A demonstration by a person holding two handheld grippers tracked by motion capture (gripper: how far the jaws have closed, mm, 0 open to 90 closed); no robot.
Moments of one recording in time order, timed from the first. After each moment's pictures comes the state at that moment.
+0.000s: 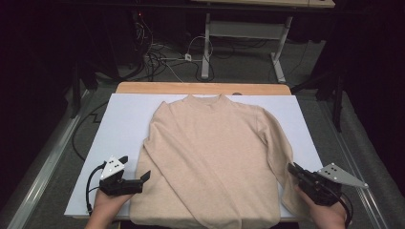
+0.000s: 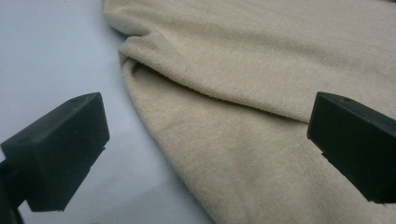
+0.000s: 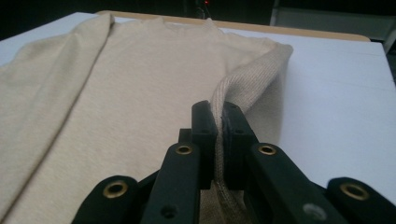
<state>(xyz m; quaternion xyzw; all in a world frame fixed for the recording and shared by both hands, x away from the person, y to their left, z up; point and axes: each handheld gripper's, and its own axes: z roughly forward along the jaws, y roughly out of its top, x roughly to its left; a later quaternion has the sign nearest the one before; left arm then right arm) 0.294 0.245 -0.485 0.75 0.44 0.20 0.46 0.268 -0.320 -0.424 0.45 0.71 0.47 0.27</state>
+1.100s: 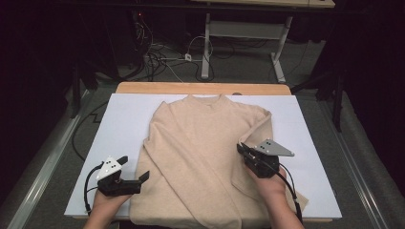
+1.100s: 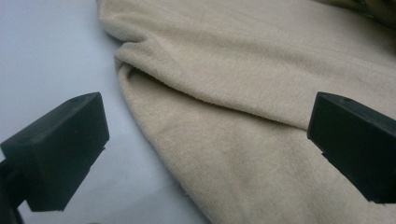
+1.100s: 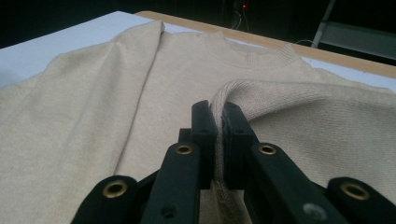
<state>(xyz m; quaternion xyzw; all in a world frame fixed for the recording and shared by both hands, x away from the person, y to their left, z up) 0.292 0.249 -0.486 0.74 0.43 0.20 0.48 0.339 -0.191 -0.428 0.38 0.75 0.48 0.26</state>
